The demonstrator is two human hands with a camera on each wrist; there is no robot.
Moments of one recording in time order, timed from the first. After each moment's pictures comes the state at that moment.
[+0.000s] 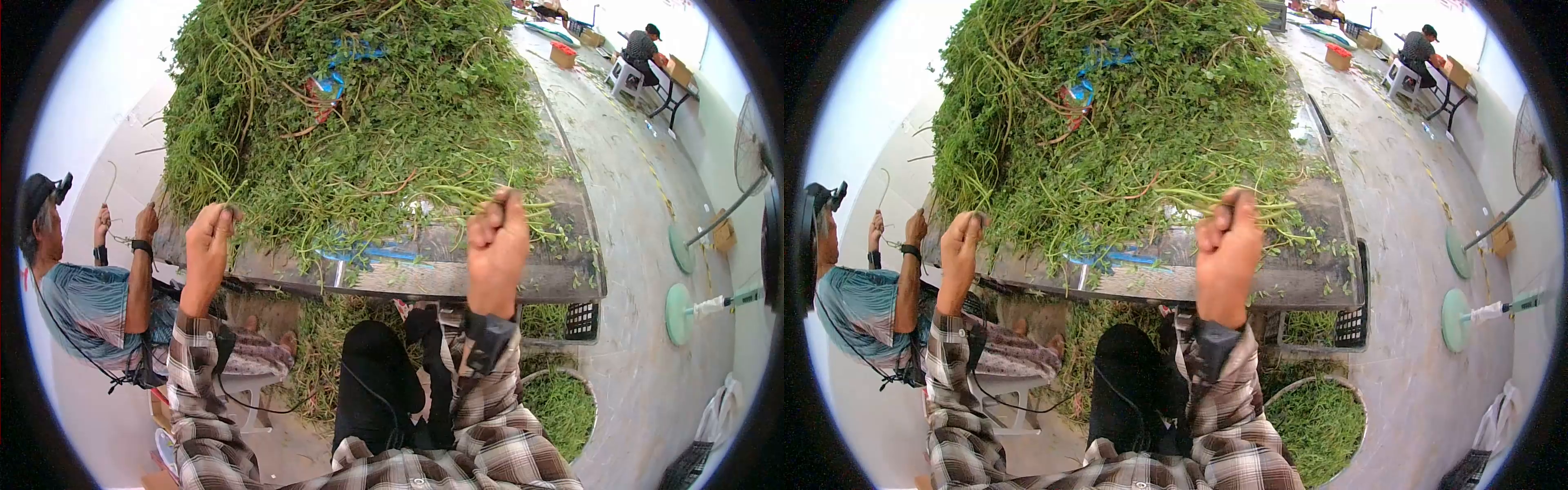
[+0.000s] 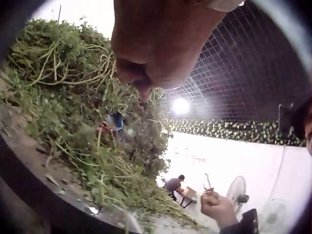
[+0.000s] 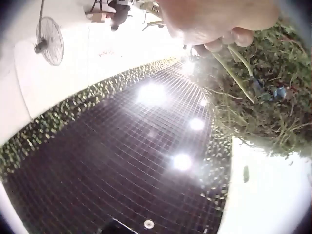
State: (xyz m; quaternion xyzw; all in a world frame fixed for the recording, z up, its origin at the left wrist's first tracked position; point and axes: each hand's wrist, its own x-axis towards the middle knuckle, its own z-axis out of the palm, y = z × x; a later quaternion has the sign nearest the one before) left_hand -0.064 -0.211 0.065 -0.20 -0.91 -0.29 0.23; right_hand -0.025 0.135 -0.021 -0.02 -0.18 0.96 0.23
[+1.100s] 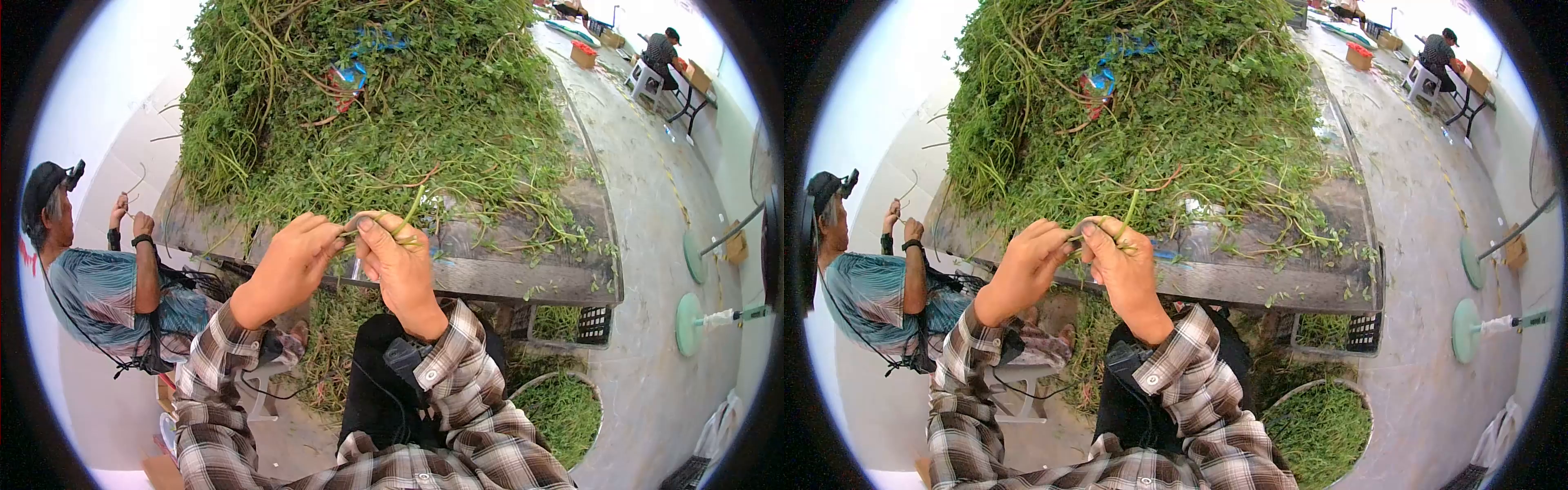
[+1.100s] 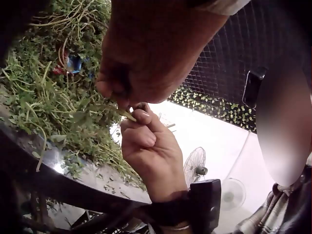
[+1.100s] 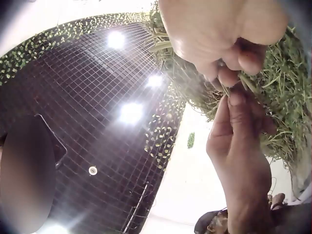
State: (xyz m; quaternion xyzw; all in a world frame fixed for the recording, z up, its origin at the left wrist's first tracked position) left_hand -0.029 -0.121 0.068 -0.40 -0.89 -0.20 0.10; right_hand -0.015 0.022 -0.007 0.09 -0.38 0.92 0.03
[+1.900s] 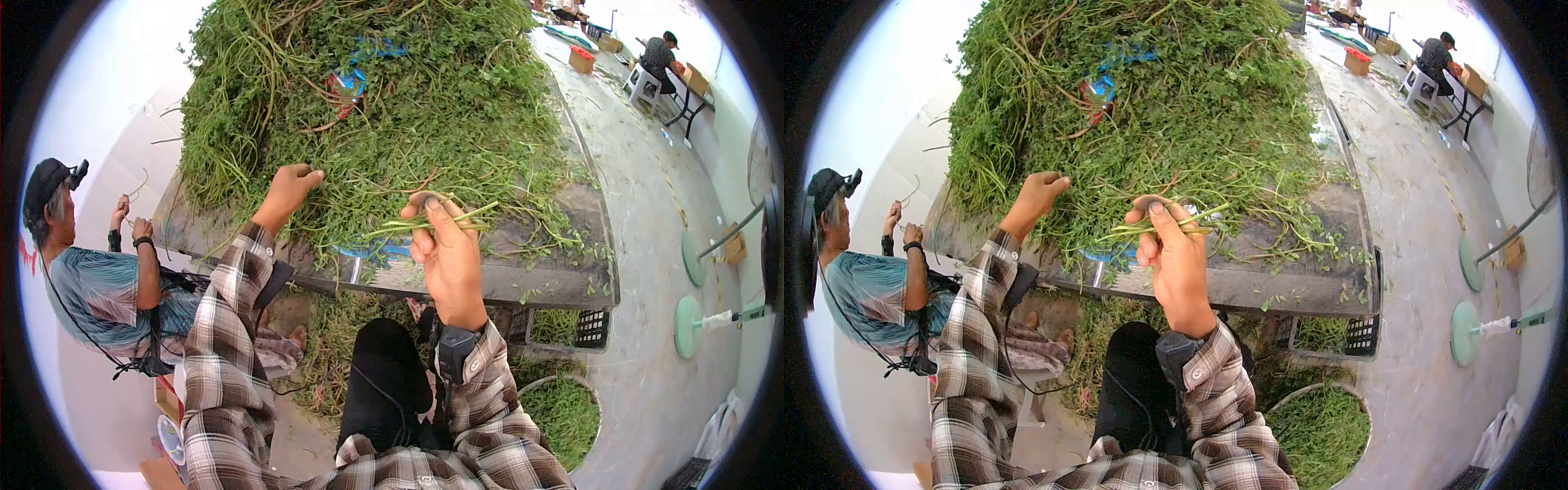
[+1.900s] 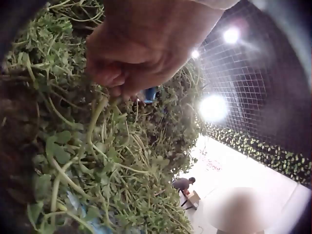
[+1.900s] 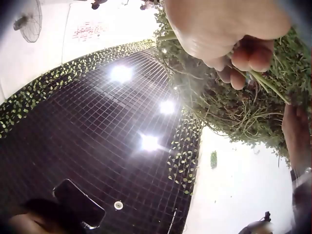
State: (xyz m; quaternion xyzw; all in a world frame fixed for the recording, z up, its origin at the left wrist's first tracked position) left_hand -0.167 -0.160 0.019 -0.04 -0.91 -0.41 -0.01; right_hand -0.021 0.074 -0.003 0.03 -0.29 0.96 0.05
